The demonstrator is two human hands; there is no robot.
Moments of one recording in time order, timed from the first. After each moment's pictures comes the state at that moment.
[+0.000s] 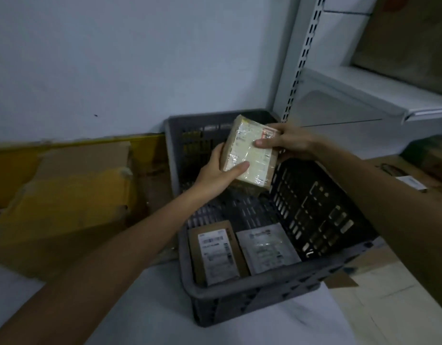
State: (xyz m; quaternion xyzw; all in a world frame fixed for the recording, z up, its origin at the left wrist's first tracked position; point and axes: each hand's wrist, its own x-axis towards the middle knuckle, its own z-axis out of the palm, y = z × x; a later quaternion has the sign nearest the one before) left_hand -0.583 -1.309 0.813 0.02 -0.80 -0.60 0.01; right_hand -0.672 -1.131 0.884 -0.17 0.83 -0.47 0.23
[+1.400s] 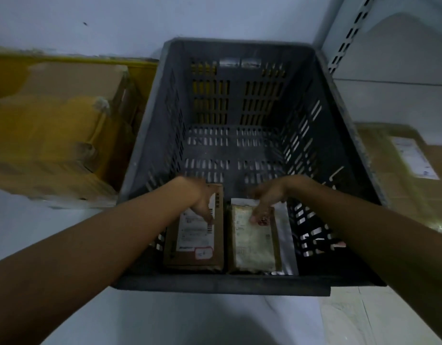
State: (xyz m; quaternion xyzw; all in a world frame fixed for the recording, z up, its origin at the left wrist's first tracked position) left_hand -0.584 -1.276 0.737 -0.01 -0.91 0.03 -0.41; right_hand -0.699 -1.123 0.701 -0.28 0.79 0.02 0.55
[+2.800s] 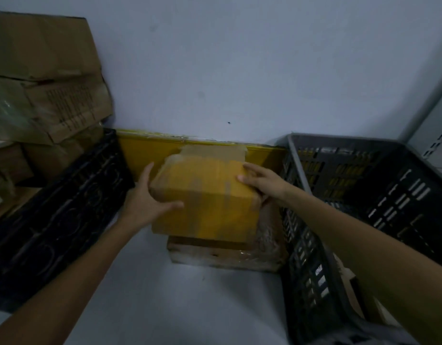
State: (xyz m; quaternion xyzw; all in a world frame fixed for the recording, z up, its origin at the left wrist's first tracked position) left_hand -0.387 -1.609 0.788 0.29 -0.84 -0.40 0.21; right_hand -0.579 -1.414 0.810 -0.27 0.82 -0.41 0.28
